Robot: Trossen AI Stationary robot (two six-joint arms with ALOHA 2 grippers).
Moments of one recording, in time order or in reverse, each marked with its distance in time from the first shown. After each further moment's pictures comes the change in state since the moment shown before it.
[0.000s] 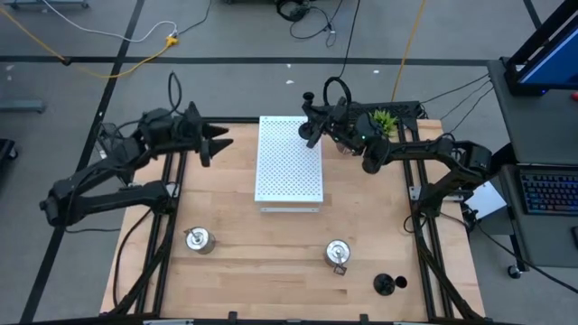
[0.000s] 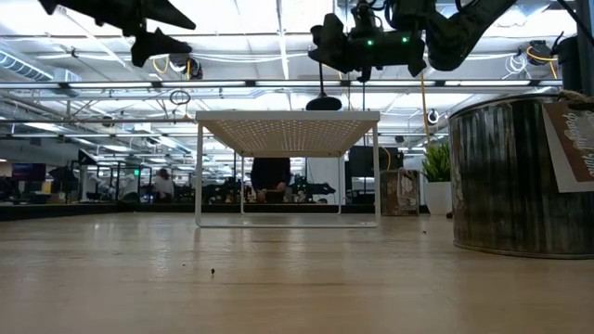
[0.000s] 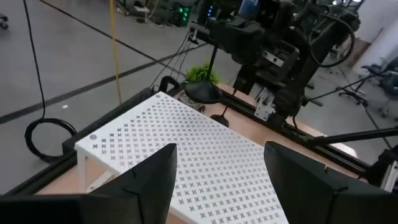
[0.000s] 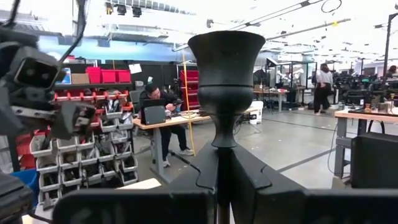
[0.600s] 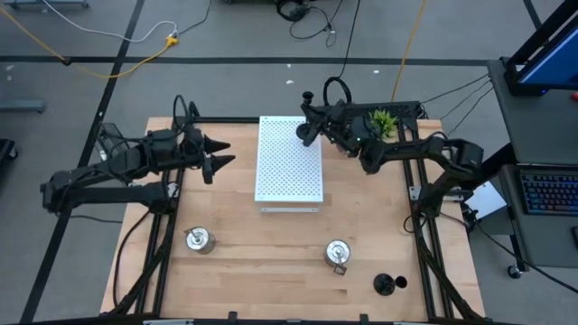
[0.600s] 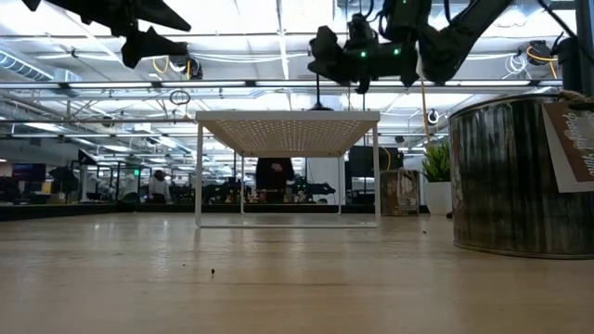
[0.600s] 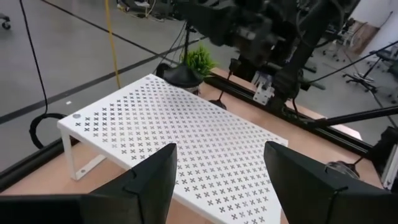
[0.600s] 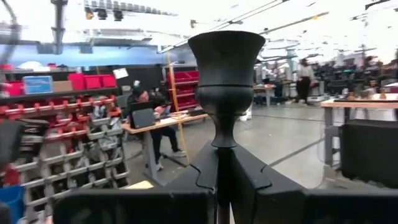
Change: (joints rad) left arm -0.292 -0.048 -0.072 0.001 -0.272 -0.027; right arm 0.001 0.093 0.000 0.099 0.084 0.040
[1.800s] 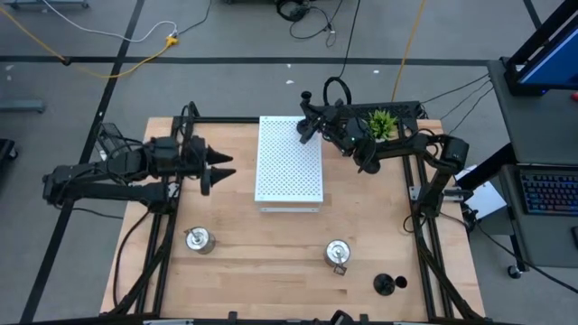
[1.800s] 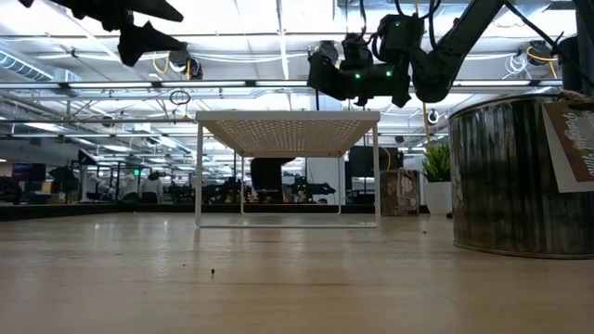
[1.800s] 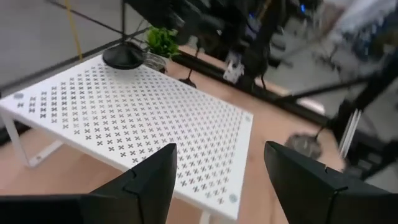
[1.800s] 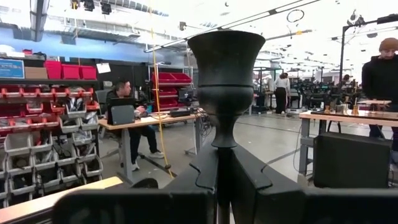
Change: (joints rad) left arm -0.122 0.001 0.000 -0.051 0.025 -0.011; right arm -0.041 0.109 0.000 0.128 -0.001 -0.096
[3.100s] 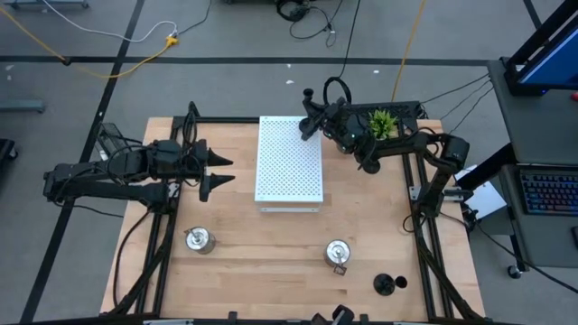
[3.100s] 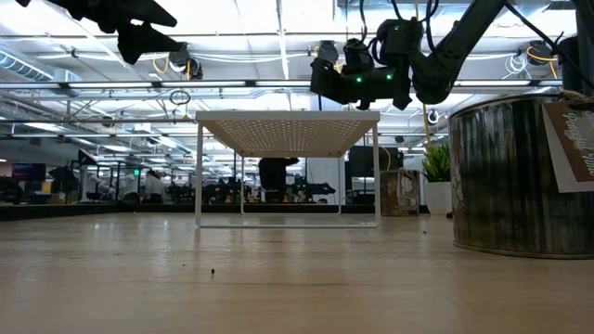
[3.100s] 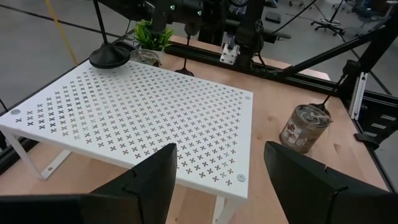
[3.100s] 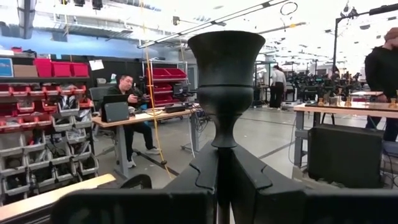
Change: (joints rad) left arm -0.029 0.002 0.000 -0.038 -0.003 0.126; right arm -0.033 0.000 0.000 -0.027 -0.004 0.034
